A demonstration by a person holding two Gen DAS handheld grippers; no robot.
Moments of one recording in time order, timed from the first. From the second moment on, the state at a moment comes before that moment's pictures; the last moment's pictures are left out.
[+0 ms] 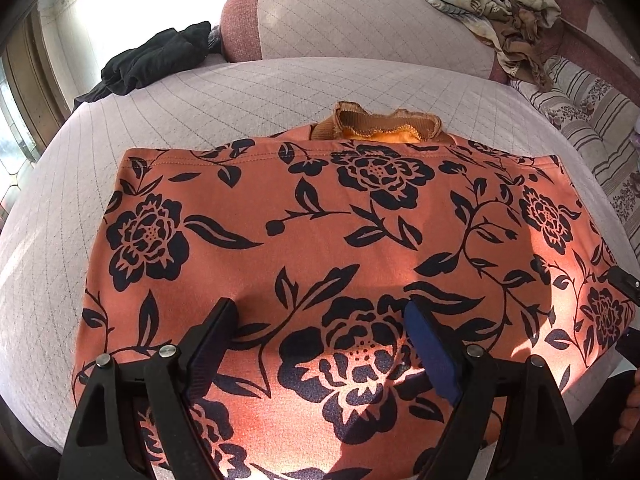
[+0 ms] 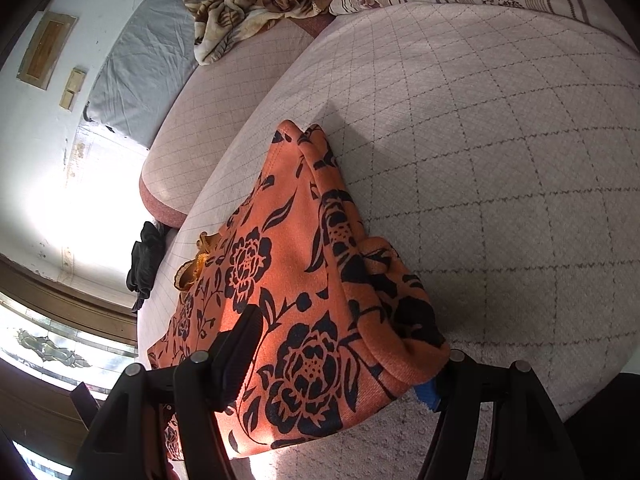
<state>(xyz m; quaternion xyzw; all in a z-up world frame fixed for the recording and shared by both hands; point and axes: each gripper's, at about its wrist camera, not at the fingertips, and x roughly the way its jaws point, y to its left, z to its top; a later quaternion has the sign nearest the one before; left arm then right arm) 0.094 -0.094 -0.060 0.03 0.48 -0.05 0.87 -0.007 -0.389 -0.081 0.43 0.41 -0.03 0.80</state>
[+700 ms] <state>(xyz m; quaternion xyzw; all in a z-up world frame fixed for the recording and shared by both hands) 0.069 -0.051 -0.017 -0.02 0.43 -0.07 0.90 0.015 -0.382 -0.076 0.37 0.45 -0.06 0.81</state>
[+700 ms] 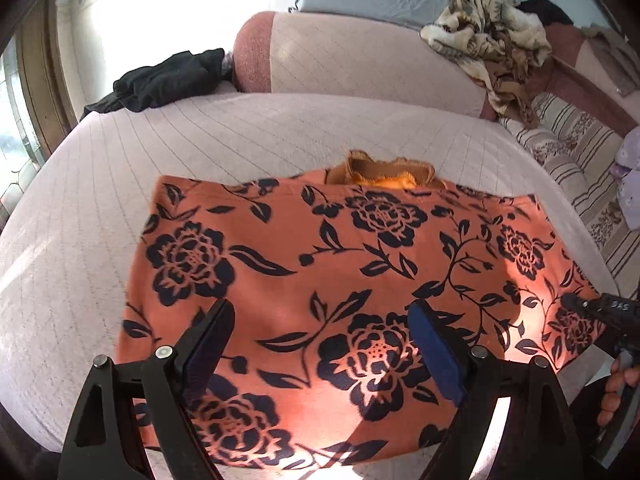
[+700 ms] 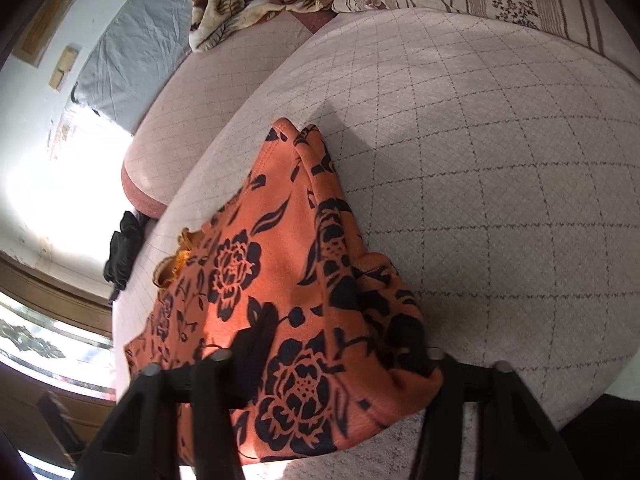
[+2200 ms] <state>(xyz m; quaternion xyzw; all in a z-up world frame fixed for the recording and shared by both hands) 0.000 0.118 -0.005 -0.23 0.34 -0.04 0.91 0.005 -0.091 -0.015 0.19 0.43 0.20 0.86</state>
